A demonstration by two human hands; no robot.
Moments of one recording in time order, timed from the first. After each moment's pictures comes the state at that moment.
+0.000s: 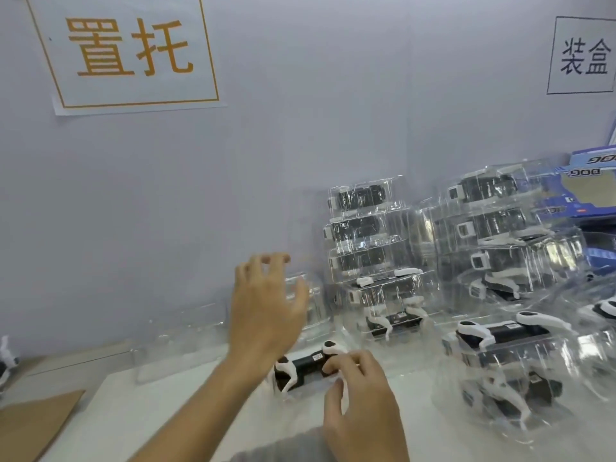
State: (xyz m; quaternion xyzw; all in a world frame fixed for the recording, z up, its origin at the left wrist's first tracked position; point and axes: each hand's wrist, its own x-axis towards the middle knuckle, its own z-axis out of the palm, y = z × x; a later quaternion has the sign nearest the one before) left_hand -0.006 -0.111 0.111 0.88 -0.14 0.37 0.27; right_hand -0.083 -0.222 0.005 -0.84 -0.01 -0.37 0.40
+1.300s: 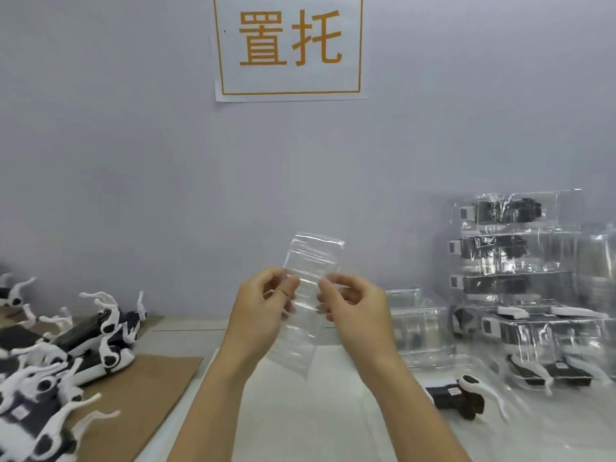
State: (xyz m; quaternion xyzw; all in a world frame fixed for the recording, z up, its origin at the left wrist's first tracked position) left_hand 0.016 0.070 0.095 0.73 -0.09 0.28 0.61; right_hand 0.014 -0.074 0.097 -0.67 -0.10 -0.15 0.72
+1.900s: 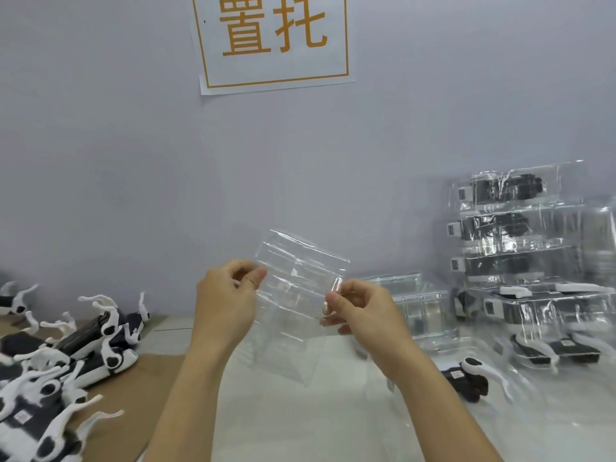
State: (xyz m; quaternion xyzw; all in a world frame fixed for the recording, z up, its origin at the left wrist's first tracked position) left_hand 0.010 0.092 0.106 0.80 0.03 0.36 0.48; right_hand 0.030 -0.099 0.076 -0.69 -0.13 -0.05 0.72
